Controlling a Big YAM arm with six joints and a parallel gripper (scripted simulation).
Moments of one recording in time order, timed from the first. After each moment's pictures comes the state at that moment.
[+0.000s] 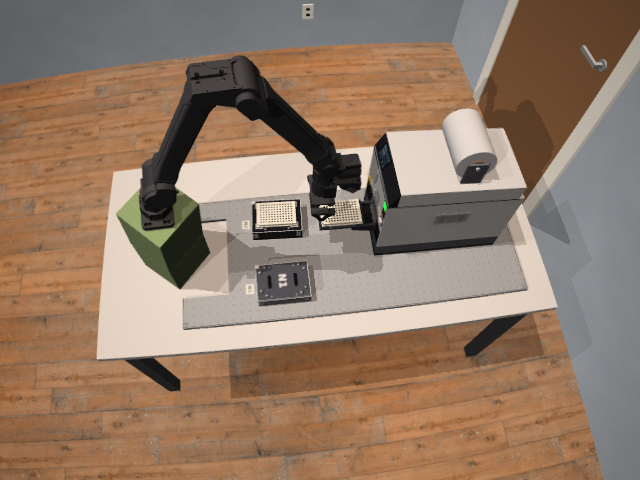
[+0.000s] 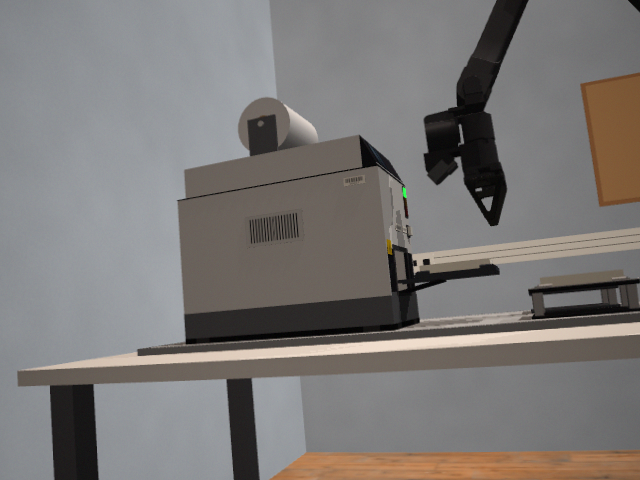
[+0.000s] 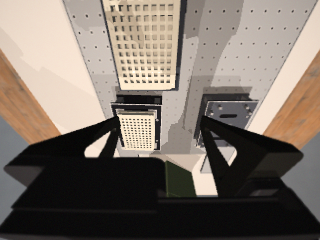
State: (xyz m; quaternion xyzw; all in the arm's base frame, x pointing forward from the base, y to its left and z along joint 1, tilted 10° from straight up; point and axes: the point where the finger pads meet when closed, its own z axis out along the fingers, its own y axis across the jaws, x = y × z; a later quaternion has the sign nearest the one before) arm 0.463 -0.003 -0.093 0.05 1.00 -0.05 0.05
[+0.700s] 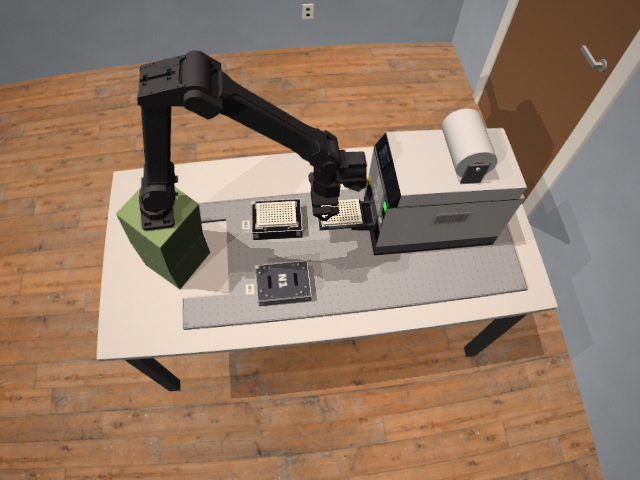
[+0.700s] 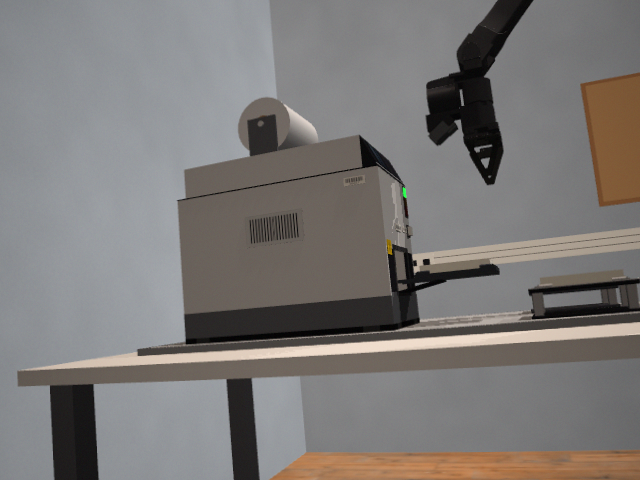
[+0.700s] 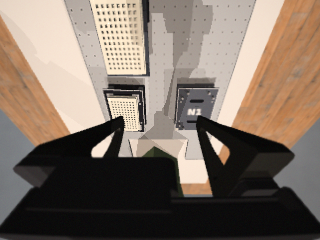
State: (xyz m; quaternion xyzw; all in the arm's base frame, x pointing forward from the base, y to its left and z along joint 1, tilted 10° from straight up) arm 0.444 -0.048 0.002 0.05 1.00 -0.05 0.06
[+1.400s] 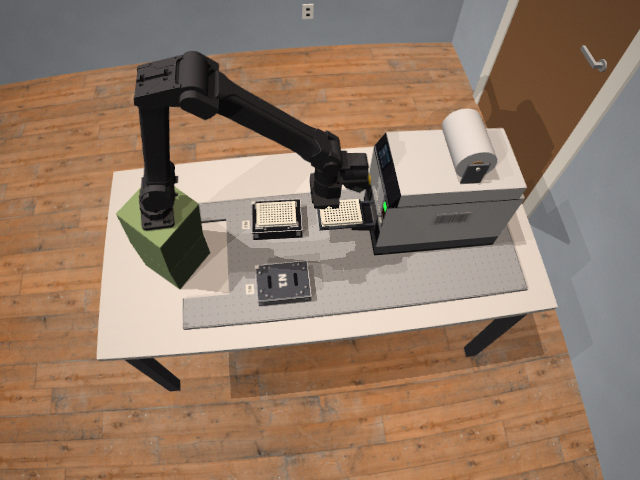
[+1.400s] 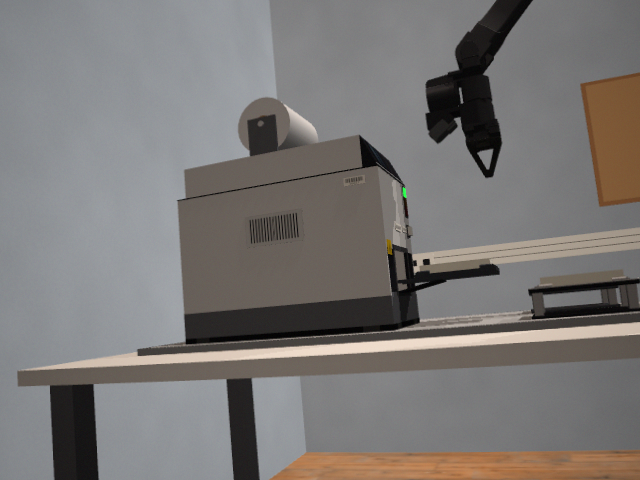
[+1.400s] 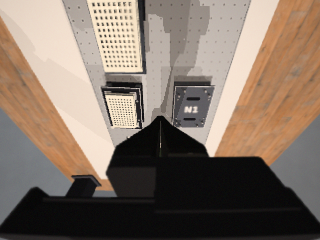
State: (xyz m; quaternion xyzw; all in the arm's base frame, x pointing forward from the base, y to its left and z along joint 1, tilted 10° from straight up) arm 0.442 -0.056 0.011 0.05 1.00 -0.05 0.05
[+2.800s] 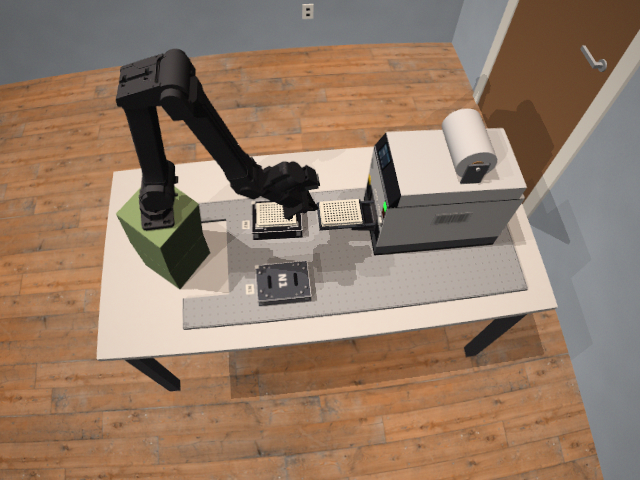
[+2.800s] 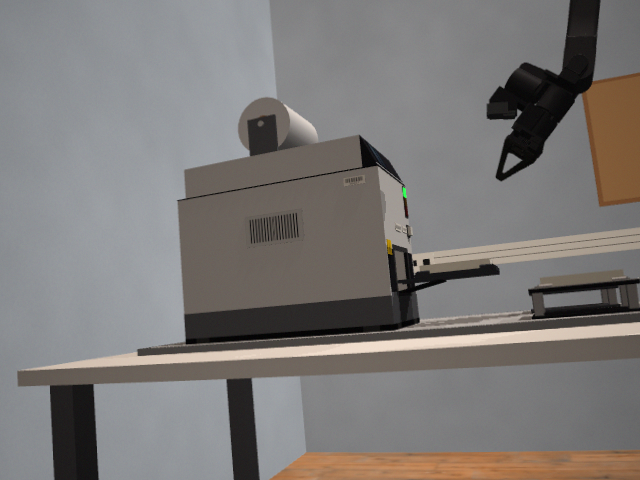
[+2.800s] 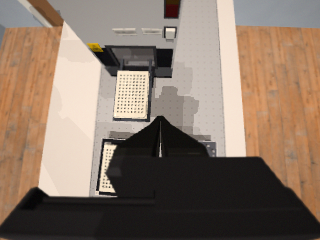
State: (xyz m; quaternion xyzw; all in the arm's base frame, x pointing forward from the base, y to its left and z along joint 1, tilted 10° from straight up) arm 0.421 -0.050 -0.003 0.01 0.90 -0.06 0.42
